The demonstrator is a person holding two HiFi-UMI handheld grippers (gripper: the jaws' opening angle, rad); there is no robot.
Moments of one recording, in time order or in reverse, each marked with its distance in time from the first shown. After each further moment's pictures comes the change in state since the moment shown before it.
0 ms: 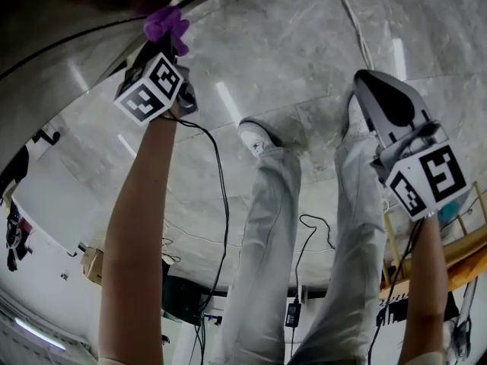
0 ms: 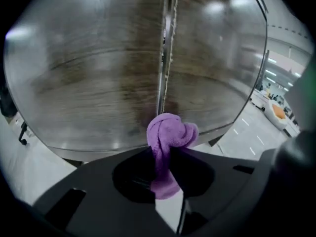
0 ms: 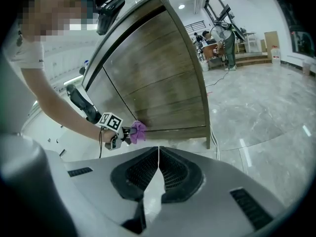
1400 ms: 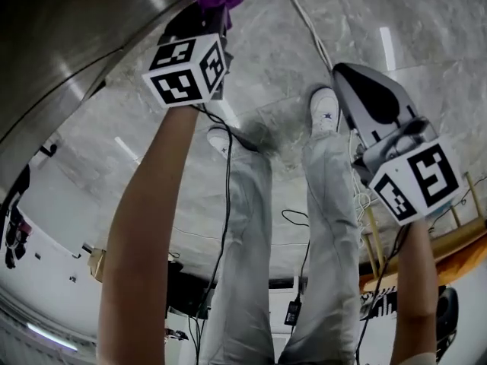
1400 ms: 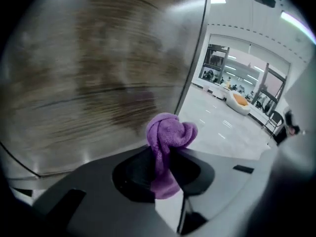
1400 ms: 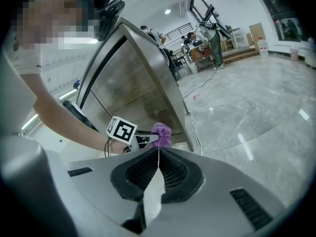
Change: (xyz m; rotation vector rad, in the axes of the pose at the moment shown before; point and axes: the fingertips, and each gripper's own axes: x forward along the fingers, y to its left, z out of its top) left arm 0.039 -0.277 0.045 0.248 -0.006 -0.348; right arm -0.064 -0.091 0.026 0.130 -0.068 0.003
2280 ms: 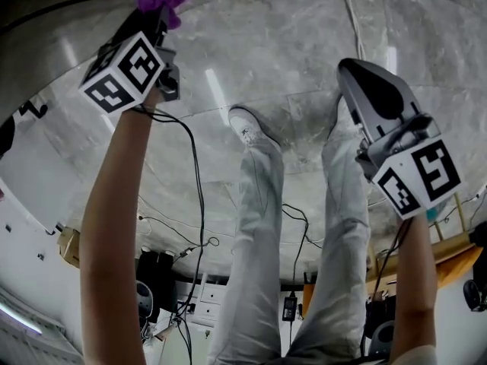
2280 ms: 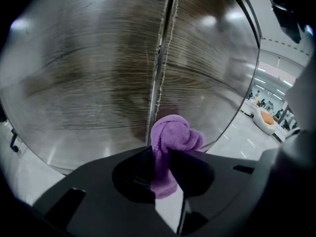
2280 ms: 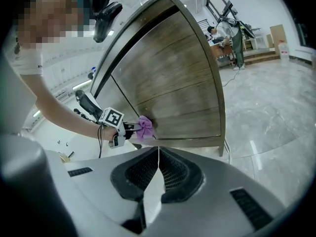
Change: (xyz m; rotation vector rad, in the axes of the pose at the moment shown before) left arm -0.178 0.208 -0.031 -0.234 -0.080 0.232; right arm 0.069 0.131 -0.002 -0.121 0.049 0.106
